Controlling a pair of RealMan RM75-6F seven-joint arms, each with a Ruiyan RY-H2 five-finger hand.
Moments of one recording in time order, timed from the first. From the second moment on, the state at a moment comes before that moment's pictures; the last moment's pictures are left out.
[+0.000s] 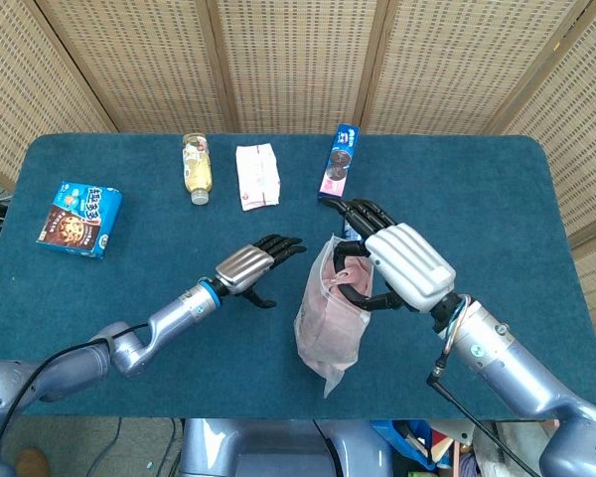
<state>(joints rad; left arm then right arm) -1.03 -1.71 -0.07 -1.02 1.56 0.82 -0.52 0.78 -0.67 0.41 -2.25 -1.14 0.88 0.19</state>
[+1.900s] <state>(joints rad) -1.12 -1.73 -0.10 -1.08 1.48 0.68 -0.49 0.85 -0.69 0.43 -2.27 -1.03 0.86 0.09</state>
